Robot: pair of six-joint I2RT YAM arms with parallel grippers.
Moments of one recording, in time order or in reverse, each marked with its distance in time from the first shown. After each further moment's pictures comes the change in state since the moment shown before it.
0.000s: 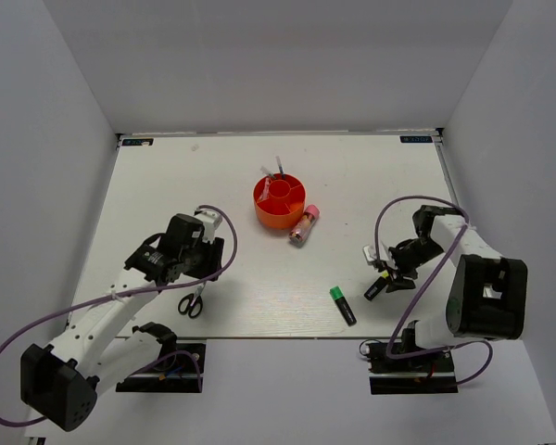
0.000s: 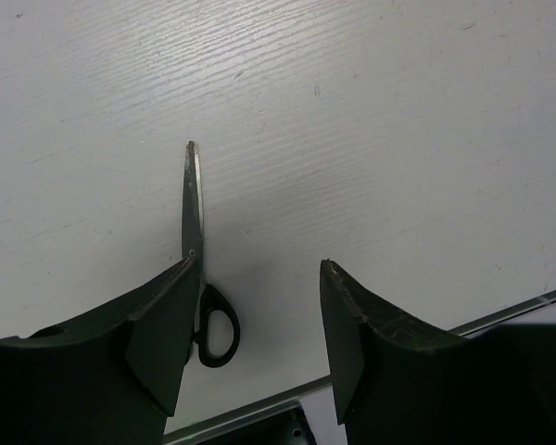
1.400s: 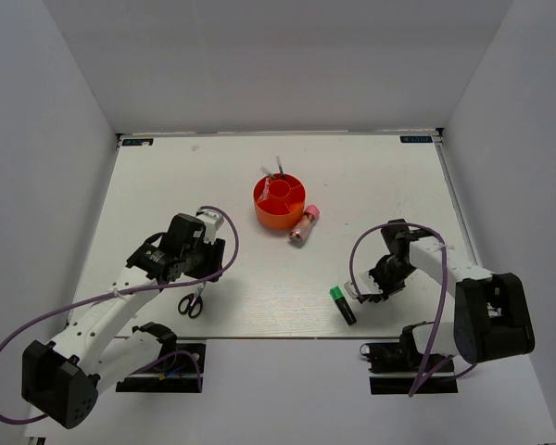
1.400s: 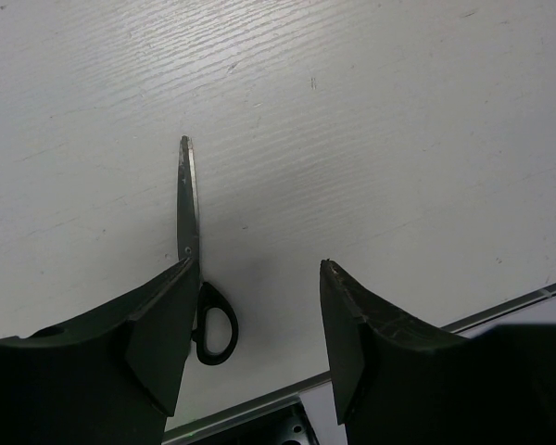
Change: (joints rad) left arm 0.000 0.019 0.000 -0.005 0.015 0.008; right arm 0.294 -0.106 -0.219 0.273 0.255 0.009
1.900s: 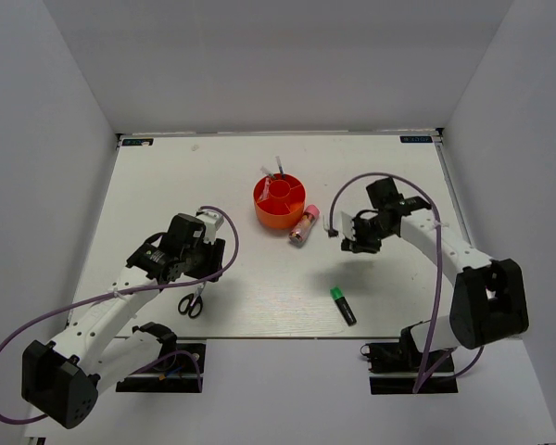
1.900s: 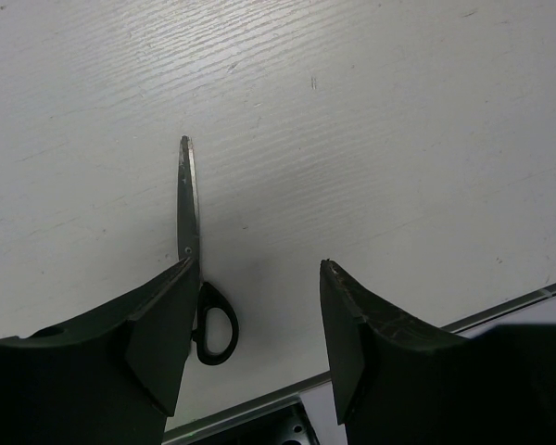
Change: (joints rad) left arm 0.000 0.000 0.000 0.000 0.000 0.001; right arm 0.110 0.068 0.312 0.163 -0.076 0.680
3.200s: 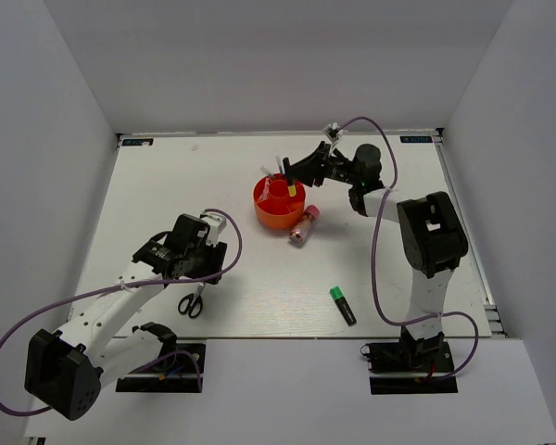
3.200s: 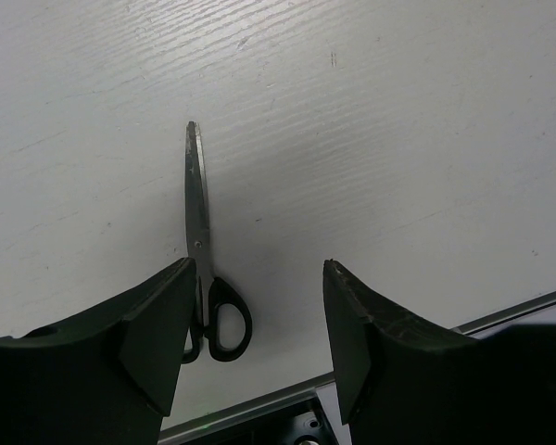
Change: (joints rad) left arm 0.000 0.055 -0.011 -0.003 -0.013 0.035; right arm 0.016 0.580 0.225 1.743 -0.520 1.774
